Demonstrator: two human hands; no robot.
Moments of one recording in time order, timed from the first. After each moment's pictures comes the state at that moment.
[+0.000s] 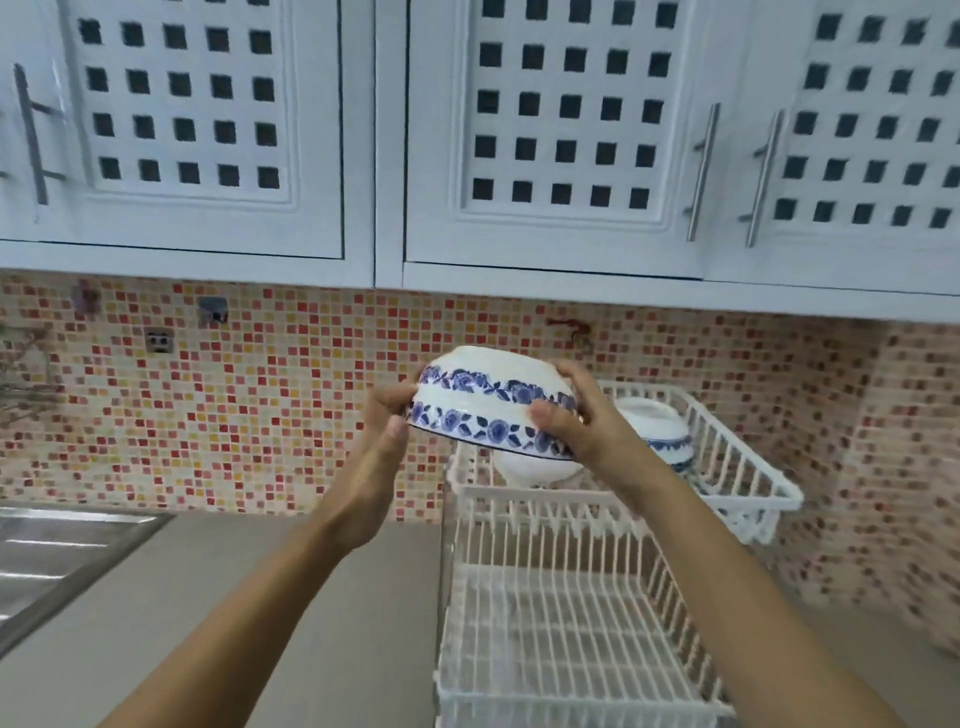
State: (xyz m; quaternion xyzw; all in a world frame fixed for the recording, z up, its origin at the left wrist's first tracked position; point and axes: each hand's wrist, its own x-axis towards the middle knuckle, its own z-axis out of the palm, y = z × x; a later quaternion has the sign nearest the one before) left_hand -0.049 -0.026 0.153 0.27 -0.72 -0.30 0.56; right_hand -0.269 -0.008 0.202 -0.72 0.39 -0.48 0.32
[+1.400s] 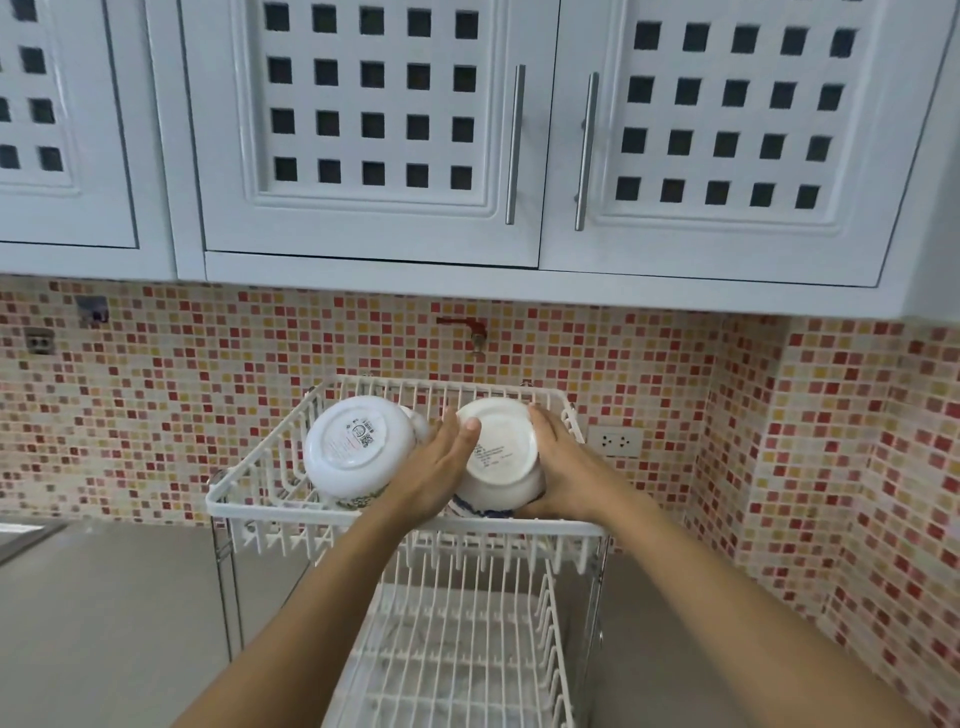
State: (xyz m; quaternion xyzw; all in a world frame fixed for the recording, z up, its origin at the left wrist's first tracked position) left_hand -0.328 -0.107 0.138 0.47 -0.72 -0.31 0.41; right_hand -0.516 -0.113 0.147 -0.82 0.53 -0.21 -0.01
